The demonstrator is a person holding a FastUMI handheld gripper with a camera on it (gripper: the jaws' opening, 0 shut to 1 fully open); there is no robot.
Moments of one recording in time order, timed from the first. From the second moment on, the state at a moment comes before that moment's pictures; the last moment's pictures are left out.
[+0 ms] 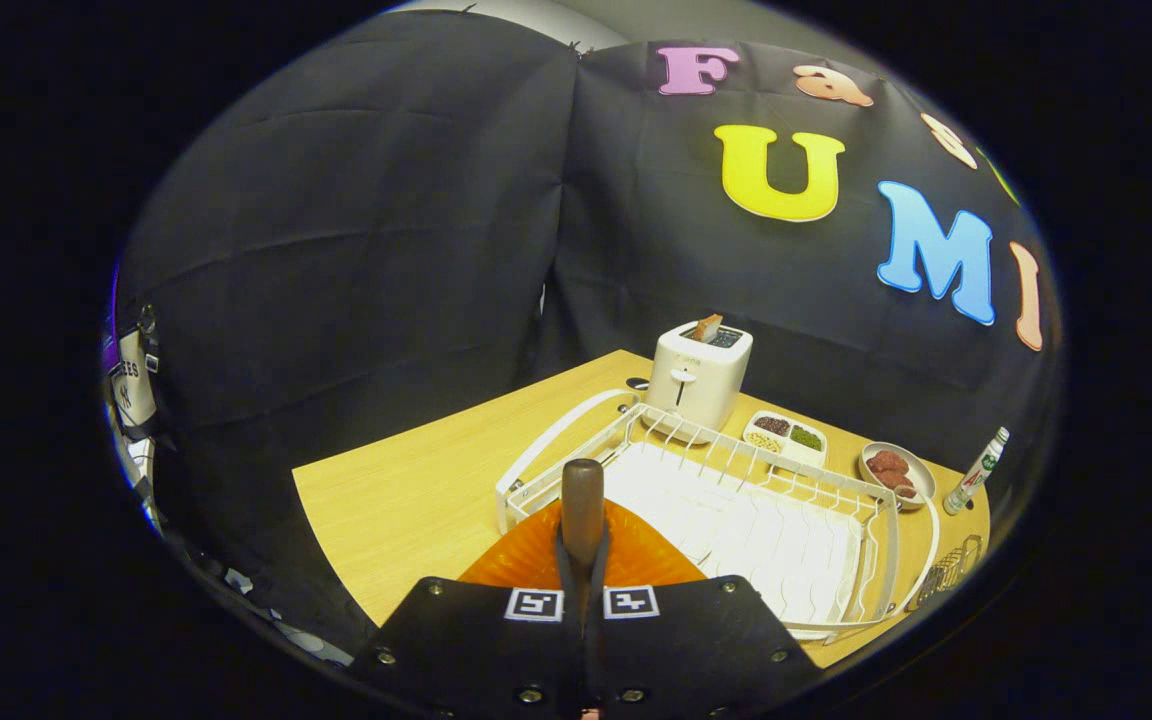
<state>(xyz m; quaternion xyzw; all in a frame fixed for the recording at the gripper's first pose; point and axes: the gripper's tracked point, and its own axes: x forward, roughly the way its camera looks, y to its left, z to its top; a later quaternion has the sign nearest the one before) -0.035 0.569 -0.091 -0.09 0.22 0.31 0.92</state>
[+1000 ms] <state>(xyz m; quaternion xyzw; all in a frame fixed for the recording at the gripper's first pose) -0.062 0.569 -0.129 -0.09 0.23 0.36 0.90</state>
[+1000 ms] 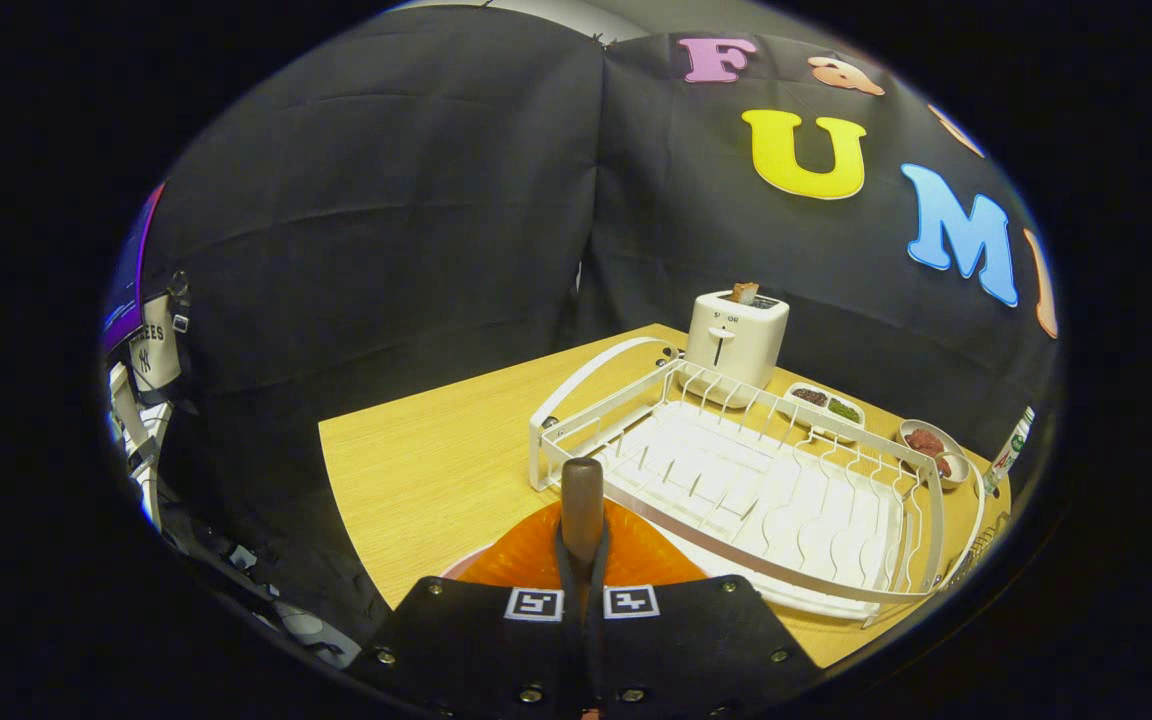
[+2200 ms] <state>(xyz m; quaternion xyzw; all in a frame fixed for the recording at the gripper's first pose) -0.055 0.569 -0.077 -0.09 0.17 0.35 0.92</state>
